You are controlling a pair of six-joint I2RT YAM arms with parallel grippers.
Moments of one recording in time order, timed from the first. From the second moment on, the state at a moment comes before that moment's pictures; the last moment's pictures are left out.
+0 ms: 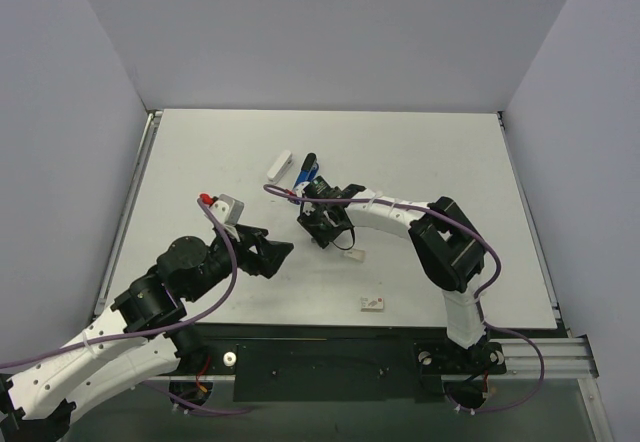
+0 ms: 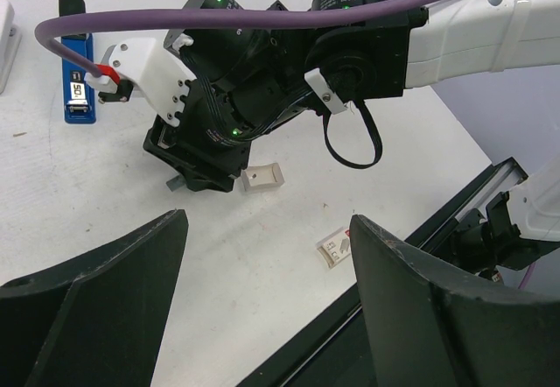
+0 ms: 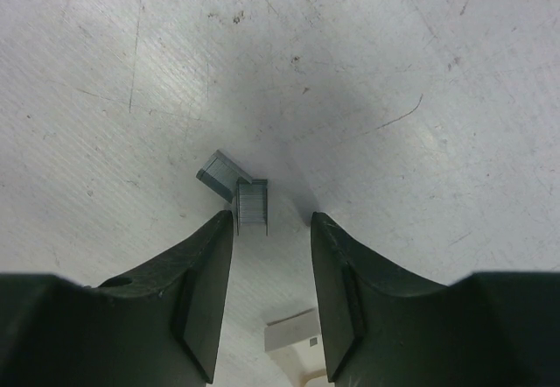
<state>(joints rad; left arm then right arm) -0.91 0.57 0.70 -0.29 -0.17 -0.46 0.79 1.99 1.35 -0.49 0.02 -0.05</state>
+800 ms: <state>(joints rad) -0.91 0.59 0.70 -0.30 -0.17 -0.46 0.82 1.96 1.31 -0.48 0.12 -0.02</state>
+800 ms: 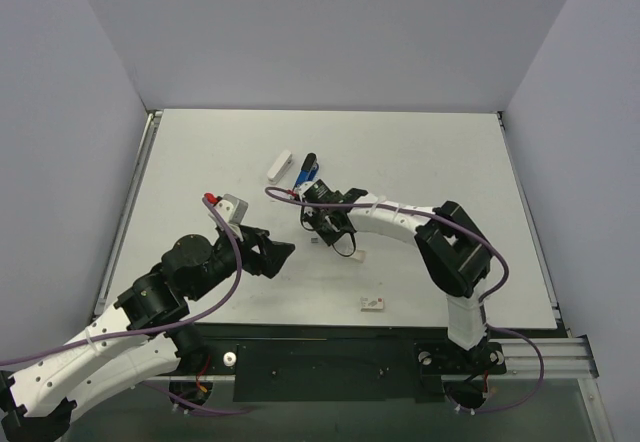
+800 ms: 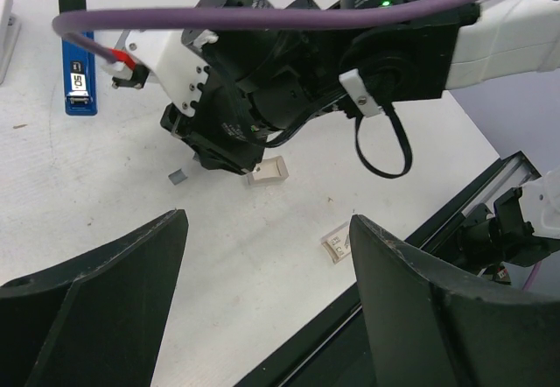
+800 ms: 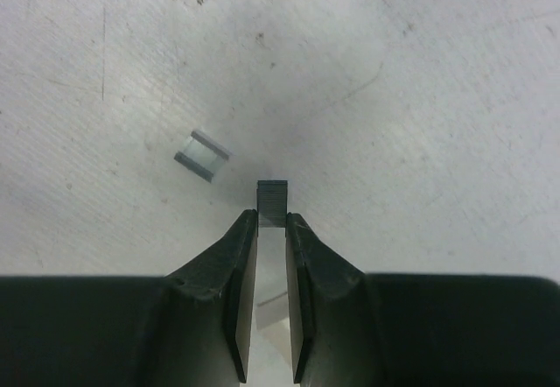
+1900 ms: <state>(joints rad) -0.91 0.56 0.70 -0.32 -0.18 -0.46 0.87 1.53 0.90 -0.43 0.43 0.75</state>
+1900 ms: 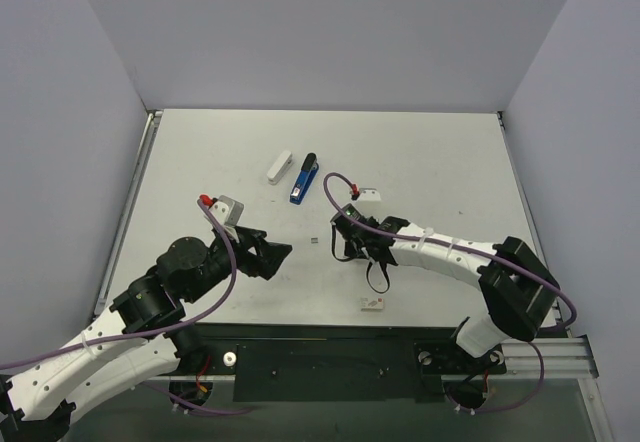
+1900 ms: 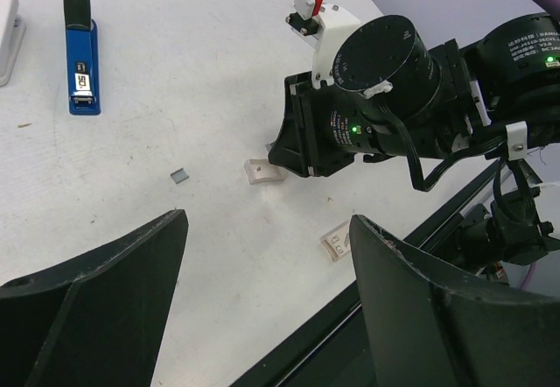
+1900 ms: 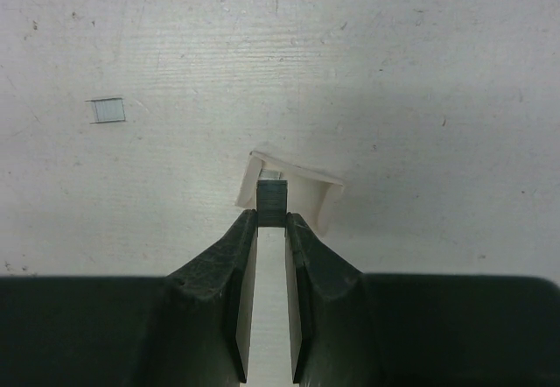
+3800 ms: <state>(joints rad) -0.91 0.56 0.70 -0.32 -0.18 -0.46 0.90 1.63 0.90 -0.41 0.48 0.95</state>
